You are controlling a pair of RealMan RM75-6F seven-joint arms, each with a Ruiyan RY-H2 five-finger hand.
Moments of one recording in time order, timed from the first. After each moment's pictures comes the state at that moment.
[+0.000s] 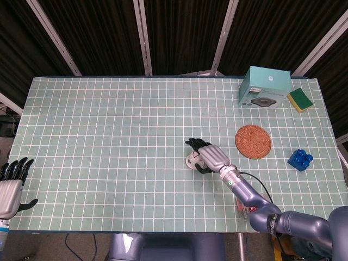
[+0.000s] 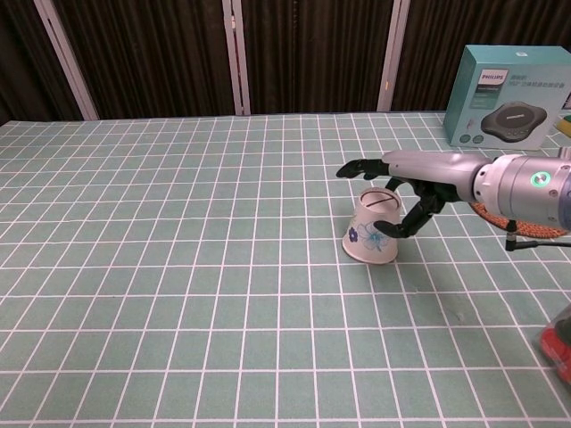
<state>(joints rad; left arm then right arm) -0.09 -1.08 -0.01 -1.81 1.32 1.40 0.36 0.82 -1.50 0.15 -1.45 -1.13 0.76 -0.03</state>
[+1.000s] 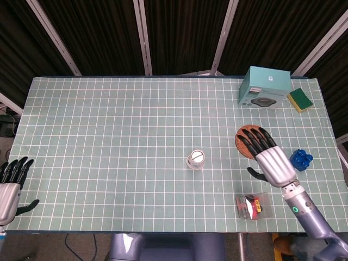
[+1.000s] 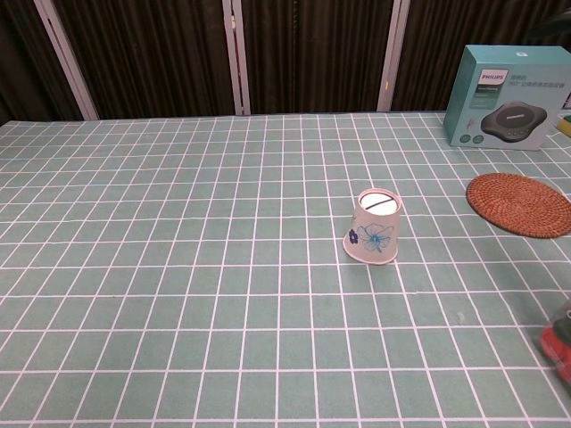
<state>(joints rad) -0.05 -1.06 0.02 -1.81 1.49 1.51 0.28 0.47 -1.09 0.00 -1.64 -1.59 1.39 -0.07</state>
